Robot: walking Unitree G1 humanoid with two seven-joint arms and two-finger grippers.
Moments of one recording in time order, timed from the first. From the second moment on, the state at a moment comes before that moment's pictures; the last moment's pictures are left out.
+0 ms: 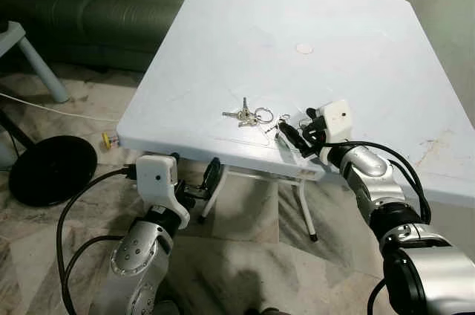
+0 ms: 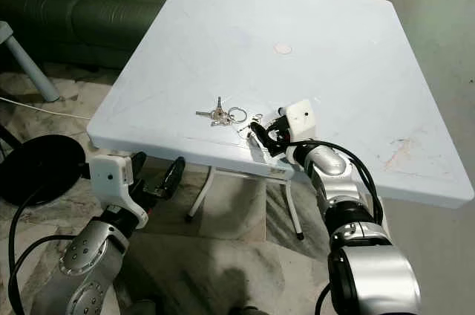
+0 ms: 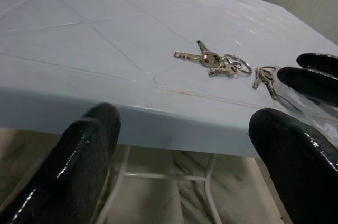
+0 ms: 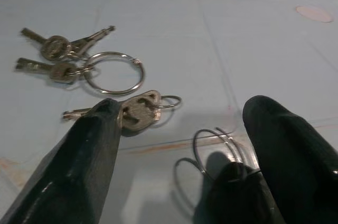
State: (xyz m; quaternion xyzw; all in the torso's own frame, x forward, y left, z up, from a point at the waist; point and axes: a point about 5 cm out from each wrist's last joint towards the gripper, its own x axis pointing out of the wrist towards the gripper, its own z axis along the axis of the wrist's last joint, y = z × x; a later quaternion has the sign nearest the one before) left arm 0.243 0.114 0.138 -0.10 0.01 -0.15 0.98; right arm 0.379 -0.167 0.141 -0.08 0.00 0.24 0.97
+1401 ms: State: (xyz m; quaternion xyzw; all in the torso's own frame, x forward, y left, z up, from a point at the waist) left arm 0.245 0.112 0.143 -0.10 0.00 -0.15 0.98; right arm 0.377 -0.185 0.147 -0.13 -0.01 0.26 0.96
